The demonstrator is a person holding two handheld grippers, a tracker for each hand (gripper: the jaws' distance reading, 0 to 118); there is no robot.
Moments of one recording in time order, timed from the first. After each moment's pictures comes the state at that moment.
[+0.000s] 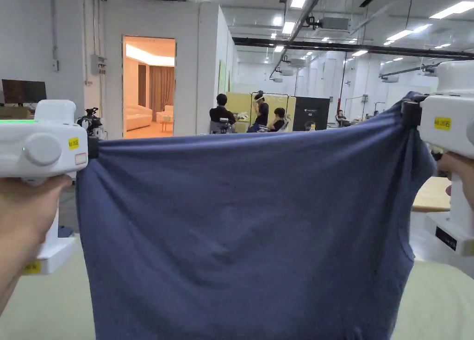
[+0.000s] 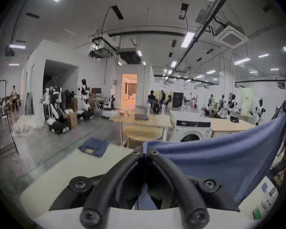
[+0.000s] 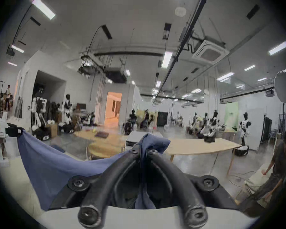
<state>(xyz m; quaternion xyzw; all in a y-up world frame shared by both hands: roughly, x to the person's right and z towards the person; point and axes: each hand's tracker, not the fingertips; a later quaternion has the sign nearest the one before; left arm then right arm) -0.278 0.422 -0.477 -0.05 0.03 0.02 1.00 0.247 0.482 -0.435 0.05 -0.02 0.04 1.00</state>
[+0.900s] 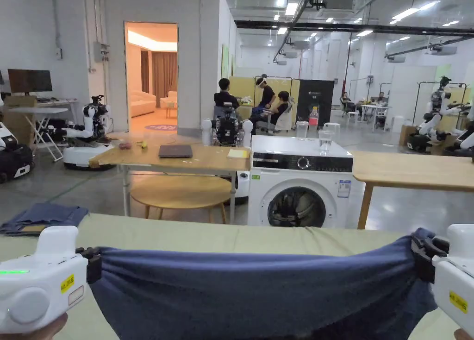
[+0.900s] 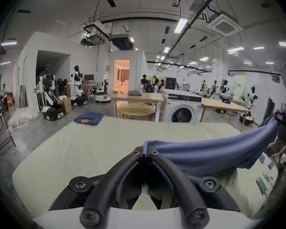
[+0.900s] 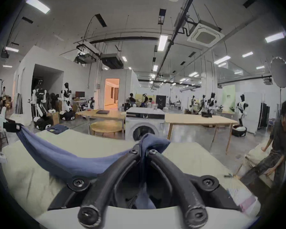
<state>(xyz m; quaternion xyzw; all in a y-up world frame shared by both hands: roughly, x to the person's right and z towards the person) -0.283 0.204 -0.331 -0.16 -0.02 0.04 0.99 0.277 0.233 -0.288 -0.07 -0.02 0.02 1.00</state>
